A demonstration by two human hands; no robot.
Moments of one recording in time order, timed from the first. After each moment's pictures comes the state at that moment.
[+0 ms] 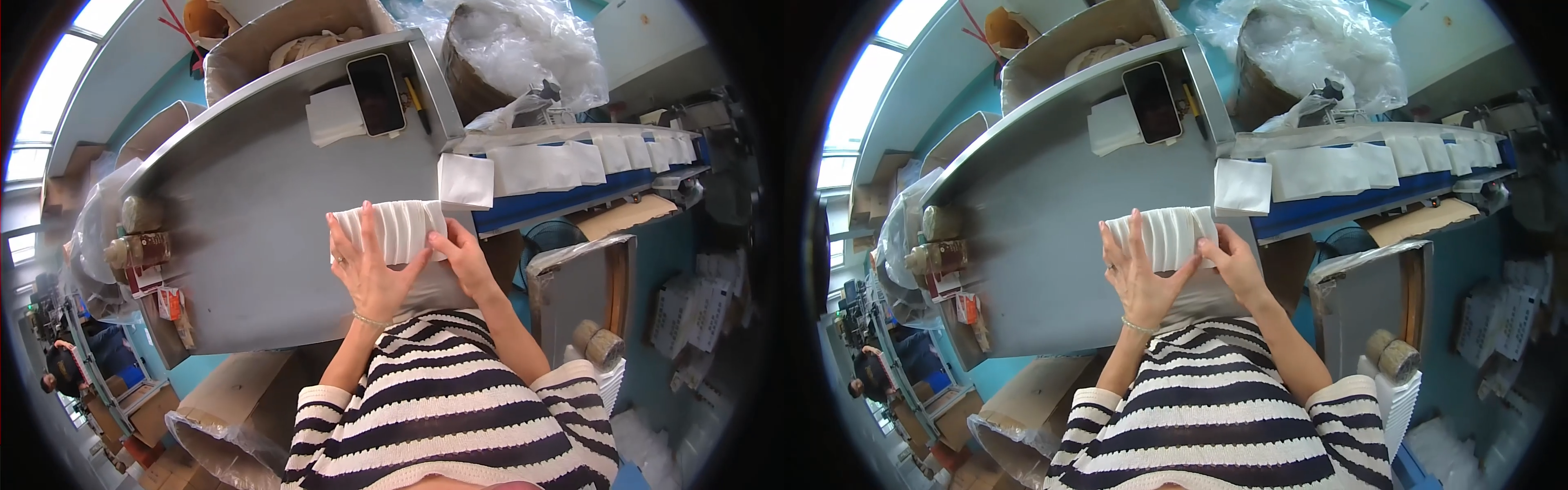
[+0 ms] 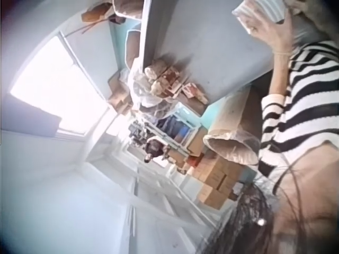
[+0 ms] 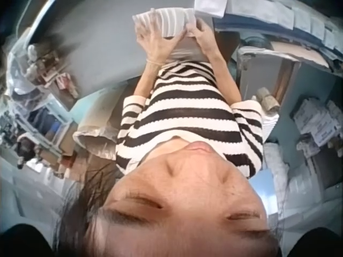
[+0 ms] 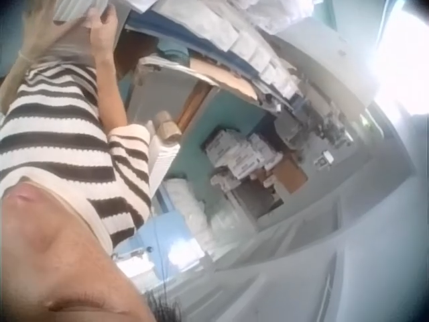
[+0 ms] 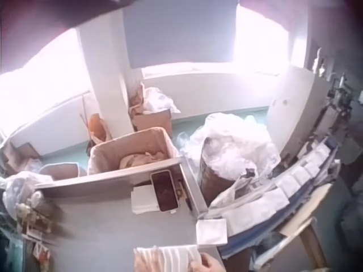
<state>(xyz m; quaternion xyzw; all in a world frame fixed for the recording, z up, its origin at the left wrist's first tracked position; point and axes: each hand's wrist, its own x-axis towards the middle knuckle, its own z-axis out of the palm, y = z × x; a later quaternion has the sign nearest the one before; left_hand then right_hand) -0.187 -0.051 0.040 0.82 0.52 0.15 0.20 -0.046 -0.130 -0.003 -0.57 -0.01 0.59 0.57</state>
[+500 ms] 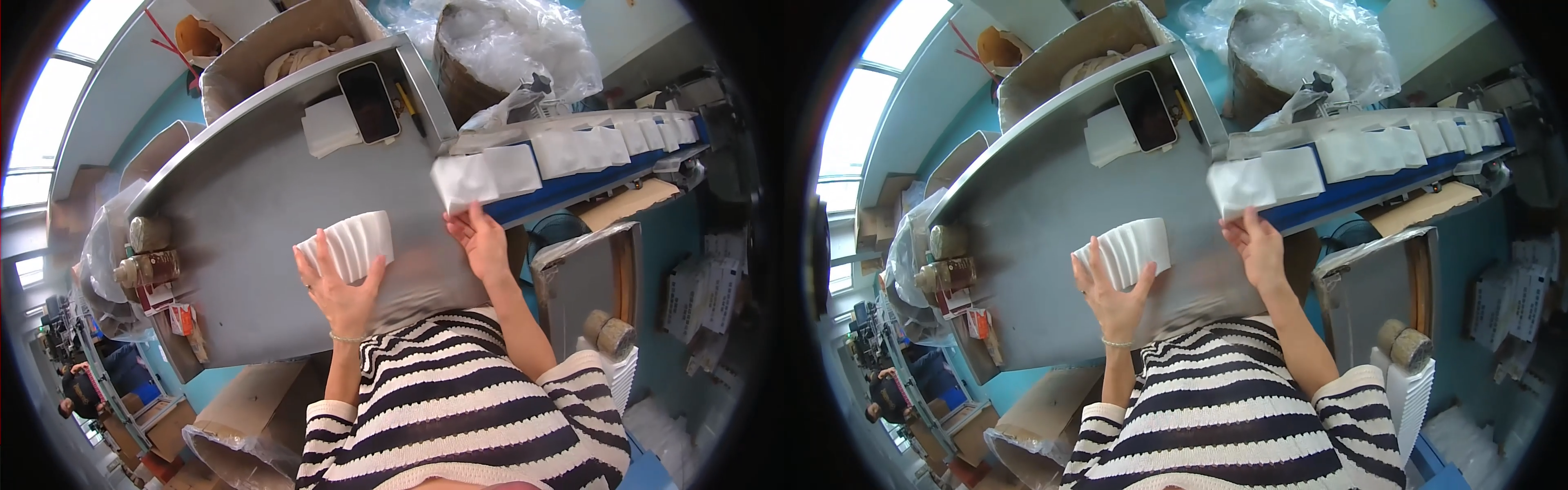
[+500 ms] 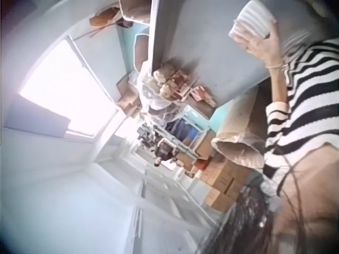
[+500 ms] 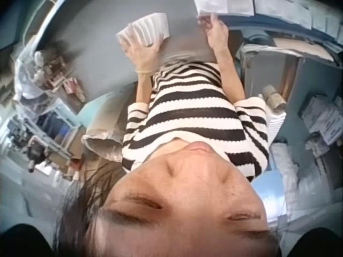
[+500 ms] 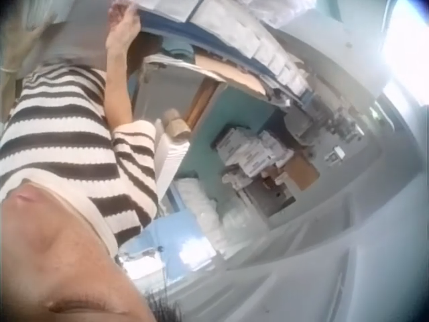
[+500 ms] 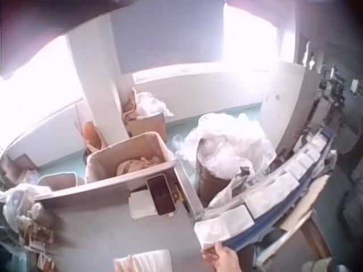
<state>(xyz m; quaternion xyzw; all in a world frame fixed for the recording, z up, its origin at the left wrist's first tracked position) -0.229 -0.034 0.040 0.77 0.58 0.19 0.20 -0.022 -0.131 -0.033 -0.49 0.10 0.46 0.73</state>
